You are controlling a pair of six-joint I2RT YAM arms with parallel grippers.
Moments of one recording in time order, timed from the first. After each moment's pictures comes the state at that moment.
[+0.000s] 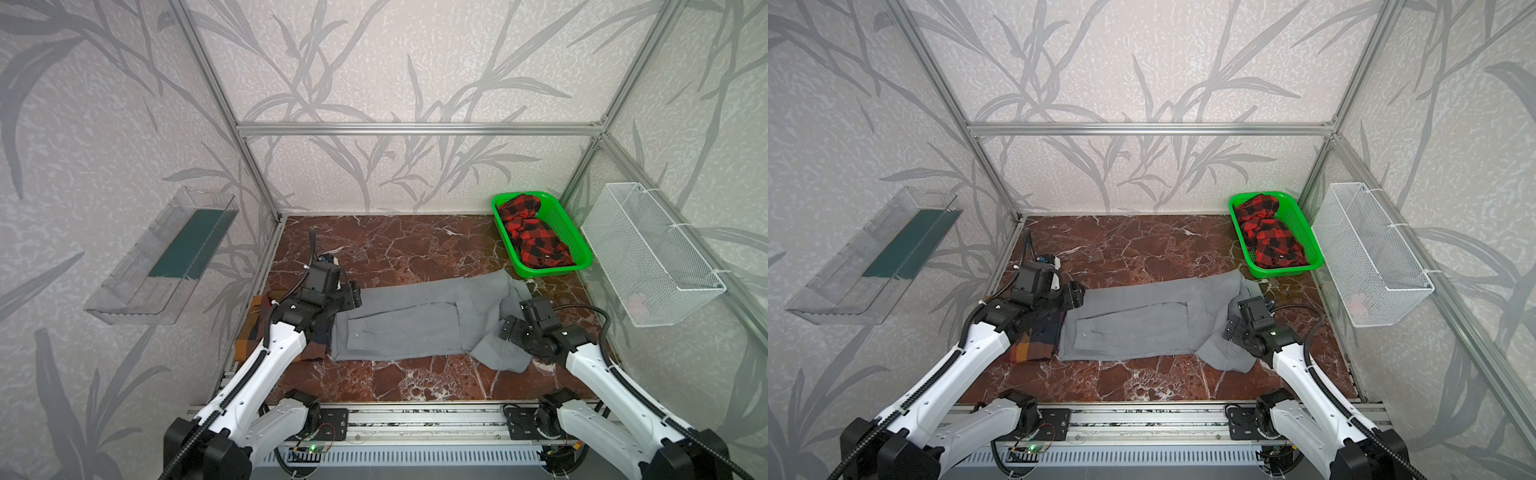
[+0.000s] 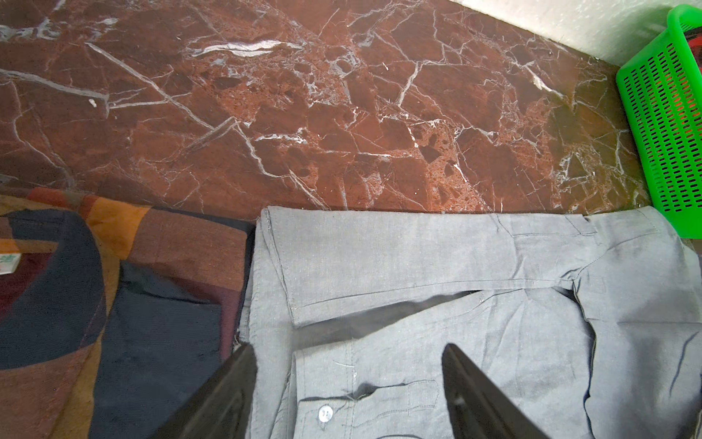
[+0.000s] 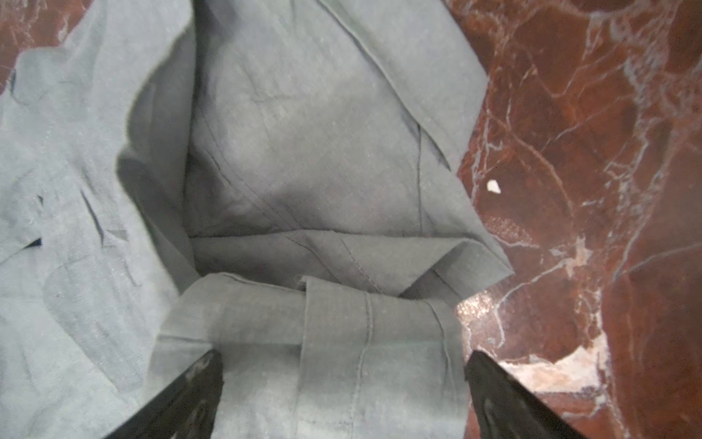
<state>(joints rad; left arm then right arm) -0.30 1.03 0.83 -0.61 -0.06 -0.46 0.27 0.90 0.50 -0.73 0.12 0.80</state>
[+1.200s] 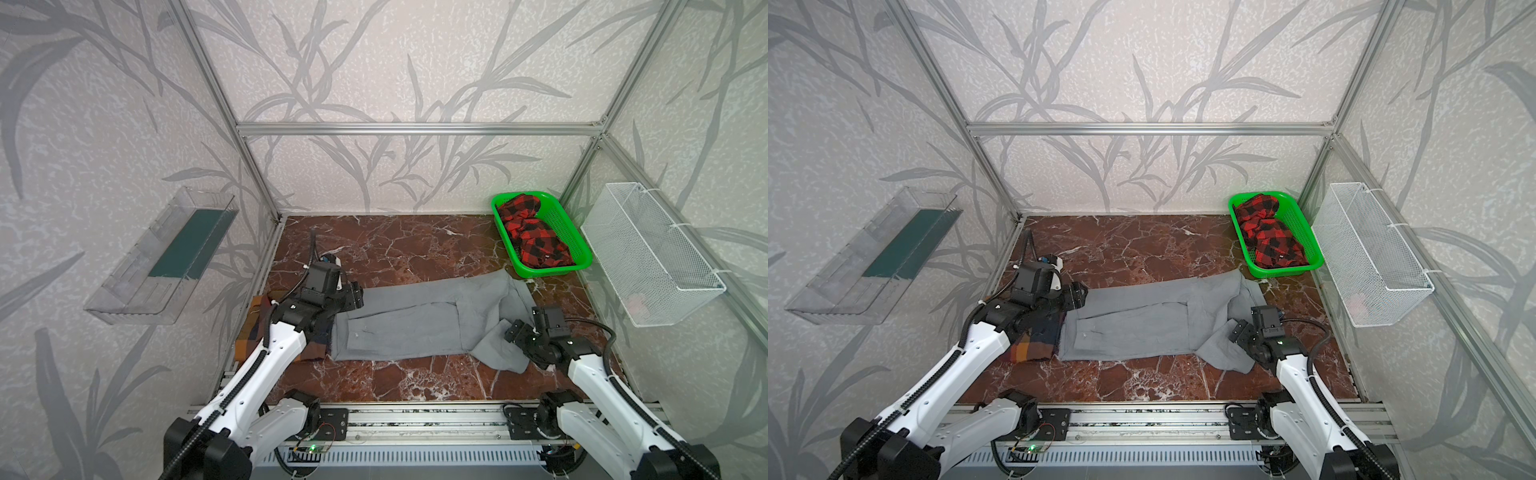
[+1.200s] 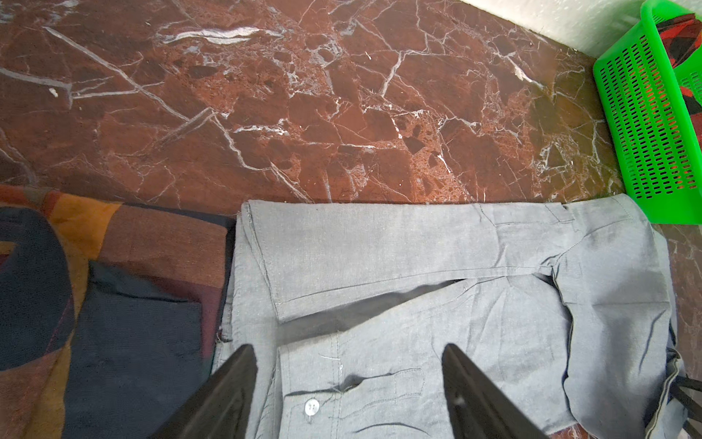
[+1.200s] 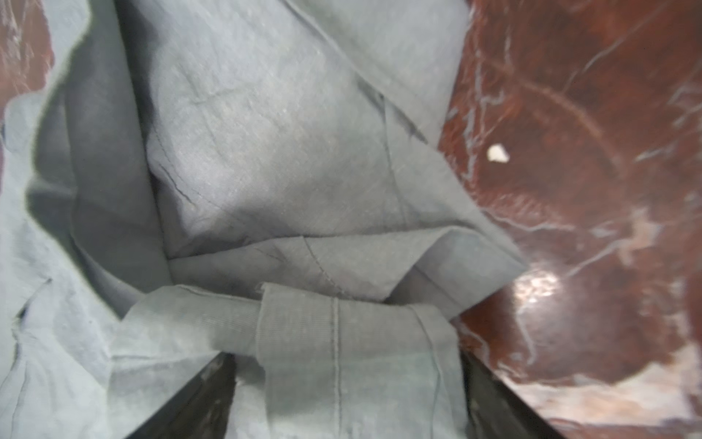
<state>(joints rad) -0.30 1.03 0.83 -0.61 0.00 -0.46 0.12 0.86 0.38 -0.60 -0.04 0.82</state>
